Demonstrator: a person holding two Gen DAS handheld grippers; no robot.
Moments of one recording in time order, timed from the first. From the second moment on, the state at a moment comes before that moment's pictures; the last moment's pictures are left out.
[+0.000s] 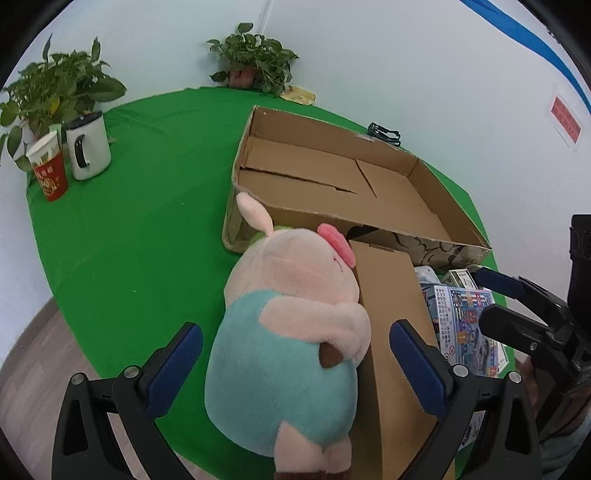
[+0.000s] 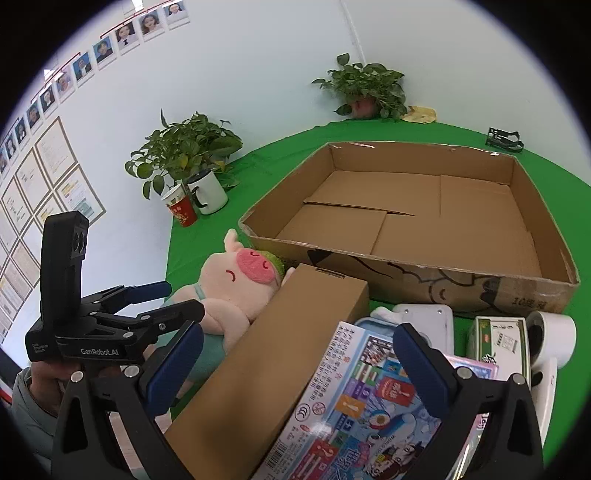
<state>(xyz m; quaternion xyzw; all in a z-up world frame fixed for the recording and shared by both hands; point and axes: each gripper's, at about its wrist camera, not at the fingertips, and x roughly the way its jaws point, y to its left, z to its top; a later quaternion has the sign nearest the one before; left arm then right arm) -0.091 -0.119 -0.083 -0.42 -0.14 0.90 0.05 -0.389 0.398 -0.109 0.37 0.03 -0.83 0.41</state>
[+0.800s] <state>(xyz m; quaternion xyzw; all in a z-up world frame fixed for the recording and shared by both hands) -0.070 -0.197 -0.138 -0.43 -0.29 0.85 0.08 -0.388 0.293 -0.128 0.48 0.01 -0.74 0.47</state>
